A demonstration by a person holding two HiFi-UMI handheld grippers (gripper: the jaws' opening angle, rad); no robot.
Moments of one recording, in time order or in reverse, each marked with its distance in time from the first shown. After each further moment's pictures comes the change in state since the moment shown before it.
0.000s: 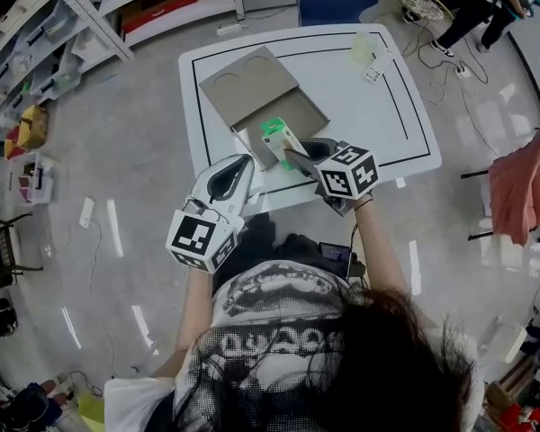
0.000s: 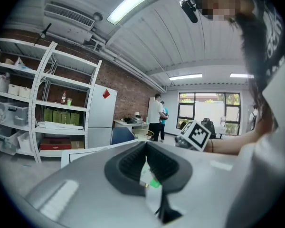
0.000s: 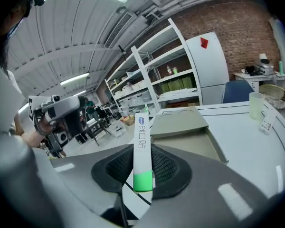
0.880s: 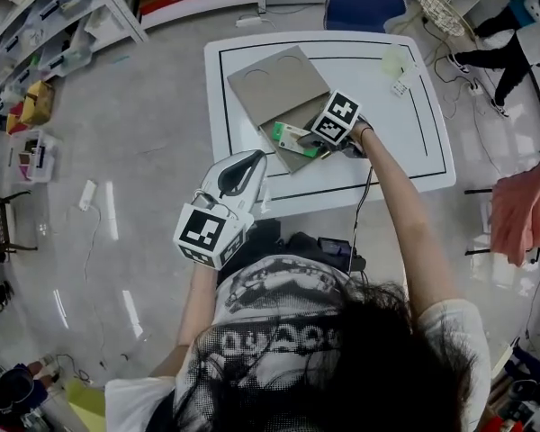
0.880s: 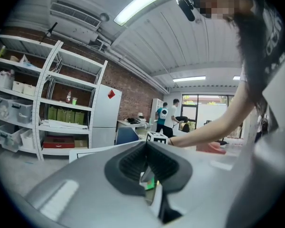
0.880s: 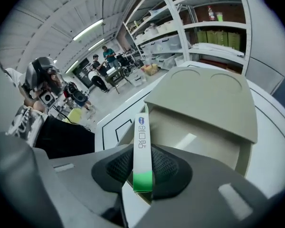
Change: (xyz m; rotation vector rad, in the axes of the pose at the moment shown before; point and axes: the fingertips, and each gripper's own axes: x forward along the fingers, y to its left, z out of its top) left arm -0.014 0.059 -0.004 -0.031 -0.012 0.022; right arm 0.123 -0.058 -0.040 -0.263 0.678 0.287
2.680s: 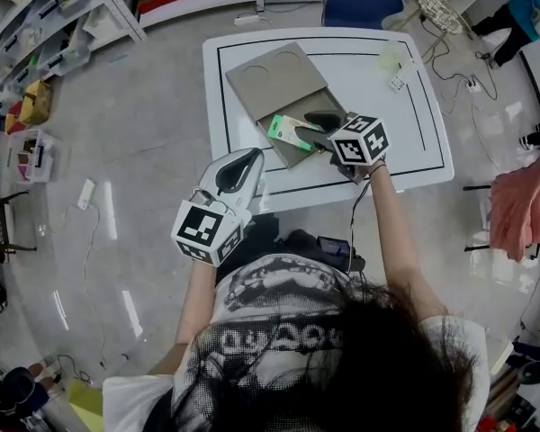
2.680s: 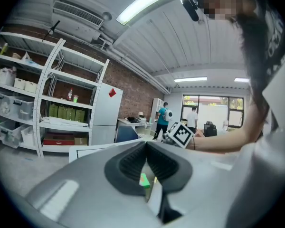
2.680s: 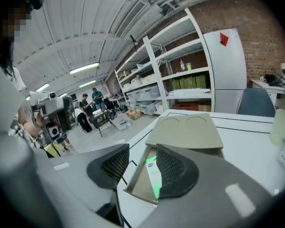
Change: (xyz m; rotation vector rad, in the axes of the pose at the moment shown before) left arm -0.010 -0.001 -0.006 -0.026 0.010 0.002; right arm -0.078 0.038 0.043 0.108 -0.582 -0.241
